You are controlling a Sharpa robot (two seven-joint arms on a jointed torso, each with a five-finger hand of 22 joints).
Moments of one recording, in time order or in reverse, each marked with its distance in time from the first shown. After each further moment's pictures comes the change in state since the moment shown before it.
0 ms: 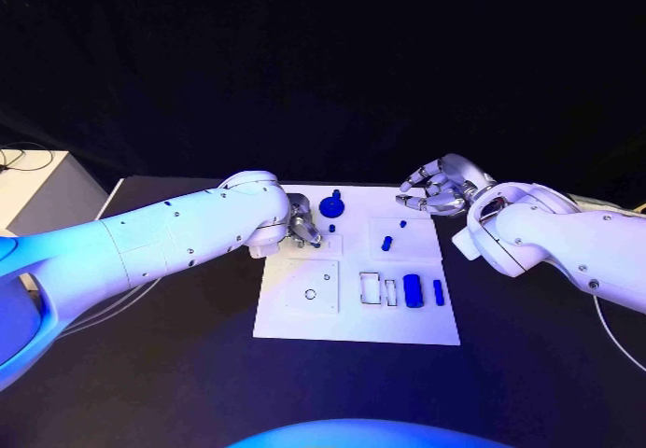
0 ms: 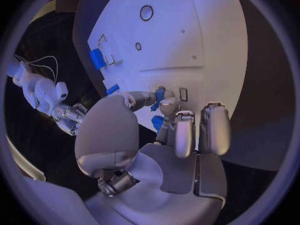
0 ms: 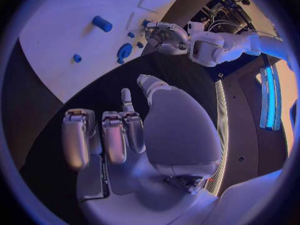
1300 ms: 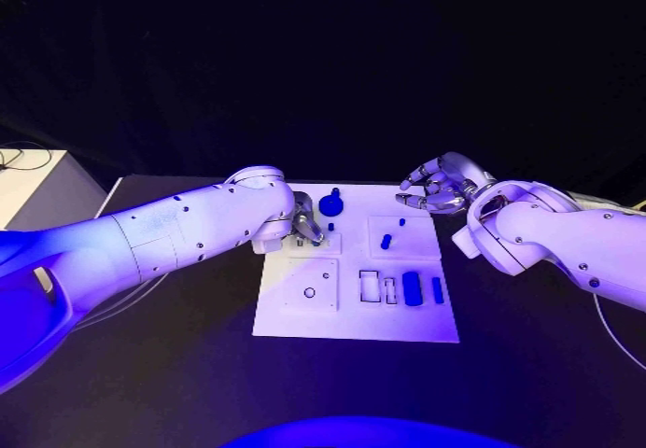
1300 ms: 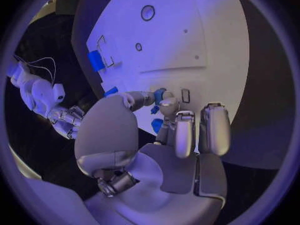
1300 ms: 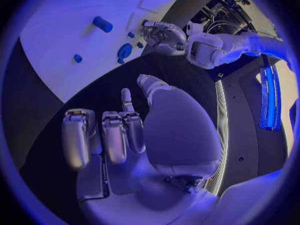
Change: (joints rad) left arm 0.005 0.045 0.002 -0.051 -0.001 0.051 -0.023; left_hand -0.005 -0.005 0.000 0.000 0.000 0.020 -0.008 0.010 0.160 0.009 -0.002 0.000 0.000 0.000 0.000 0.000 0.000 0.000 0.007 0.000 0.000 0.001; right arm 0.000 -0.003 0.000 0.004 -0.003 0.000 -0.001; right_hand 0.000 0.000 0.000 0.000 0.000 0.000 0.000 0.000 0.000 0.000 0.000 0.000 0.000 0.000 0.000 0.000 0.000 0.000 0.000 0.000 0.000 0.000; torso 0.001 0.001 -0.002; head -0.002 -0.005
